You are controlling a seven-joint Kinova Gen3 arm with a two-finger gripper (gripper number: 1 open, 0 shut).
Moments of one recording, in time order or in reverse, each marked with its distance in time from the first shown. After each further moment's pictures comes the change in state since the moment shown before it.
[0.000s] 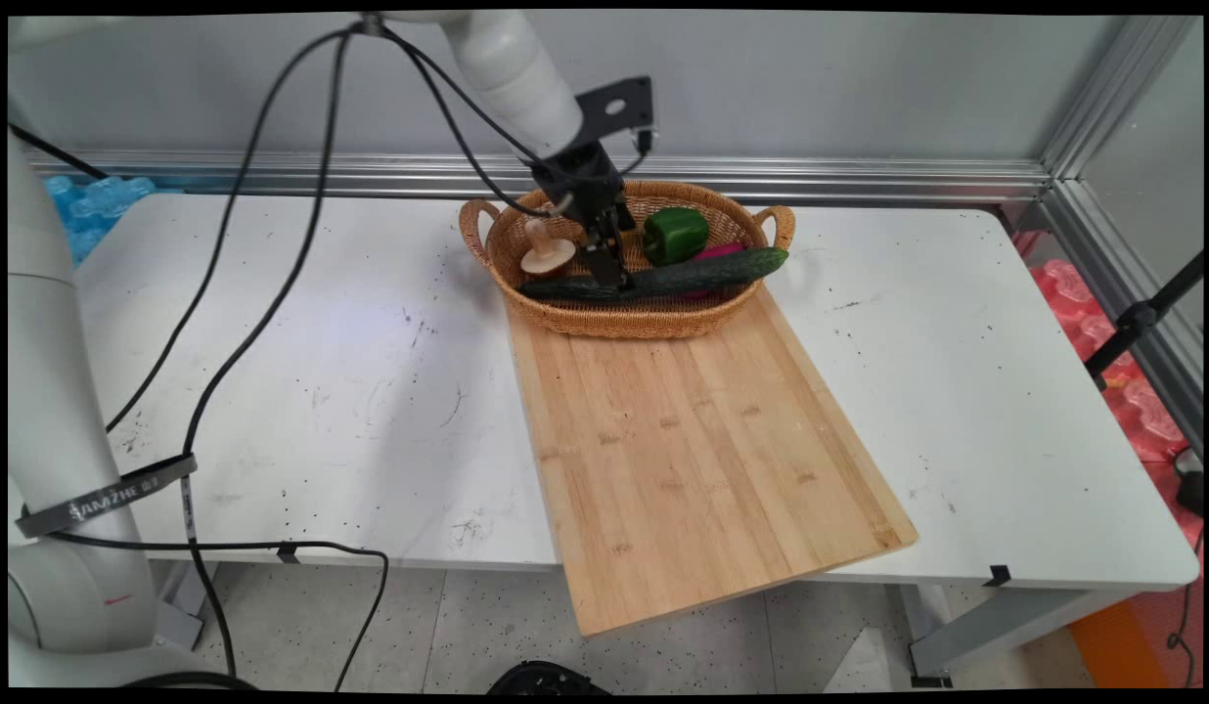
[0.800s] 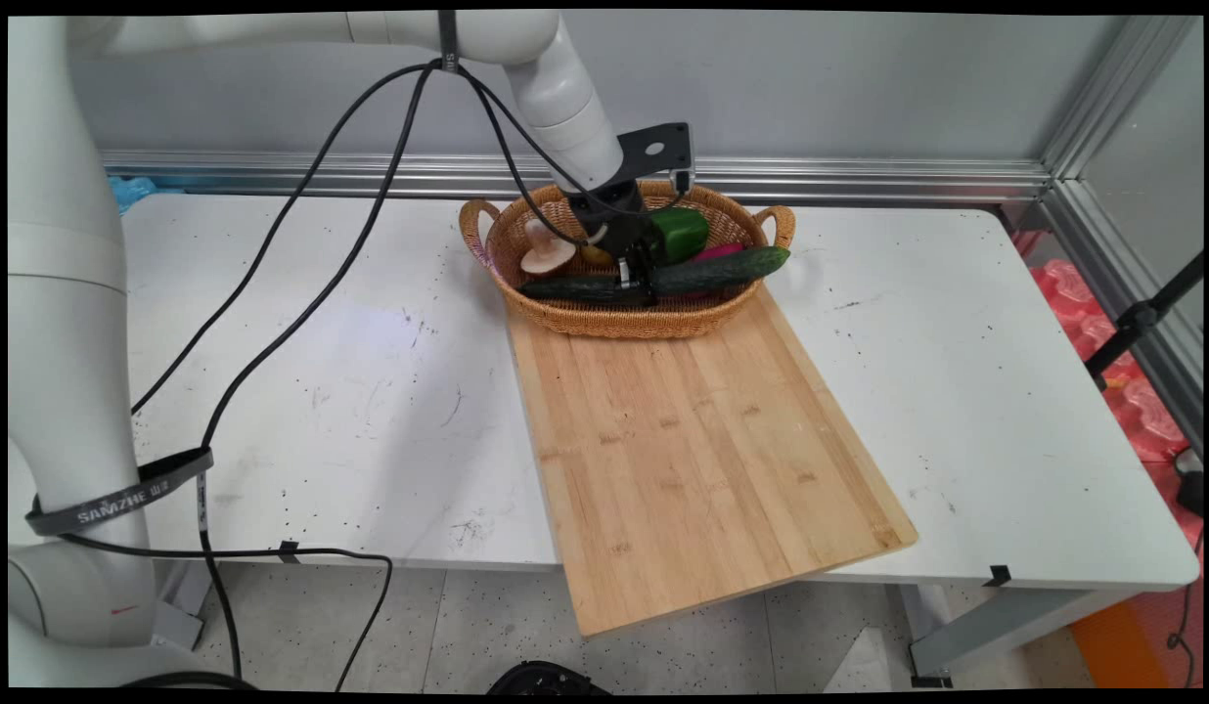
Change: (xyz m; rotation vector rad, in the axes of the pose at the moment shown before) arm 0.020 -0.007 0.052 -0.056 -0.050 0.000
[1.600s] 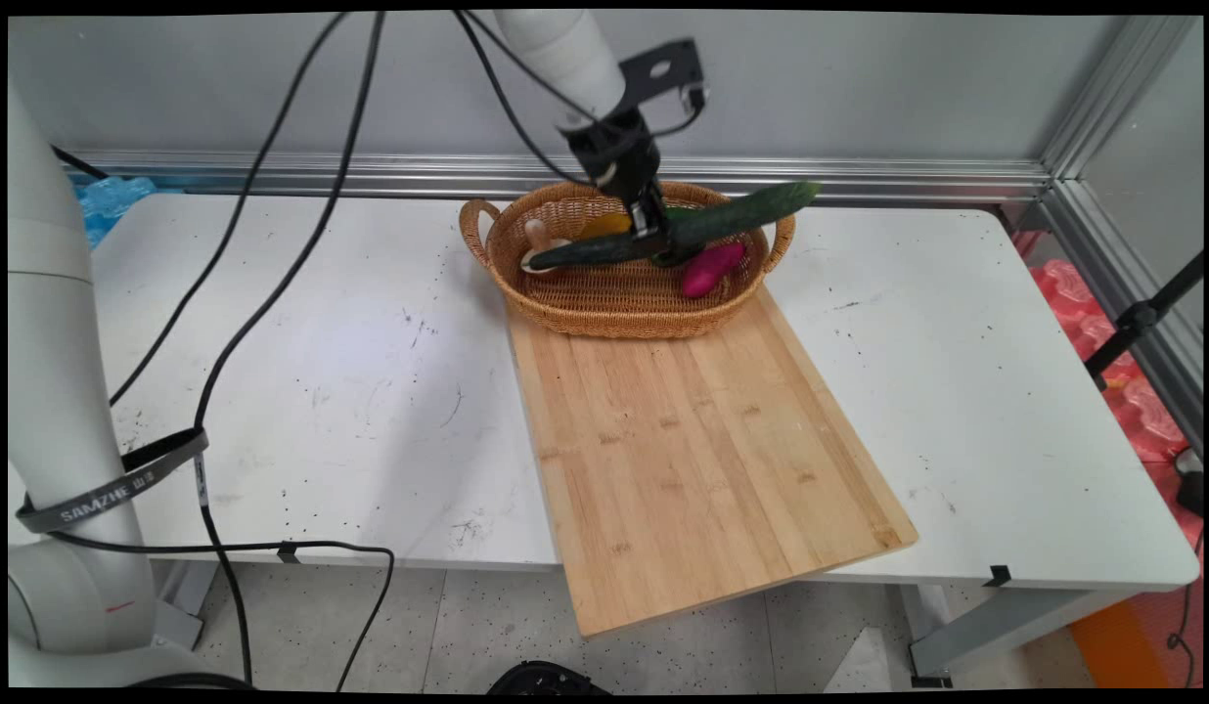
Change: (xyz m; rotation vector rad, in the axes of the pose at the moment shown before) arm 0.025 0.008 -0.077 0.032 0.077 -0.087
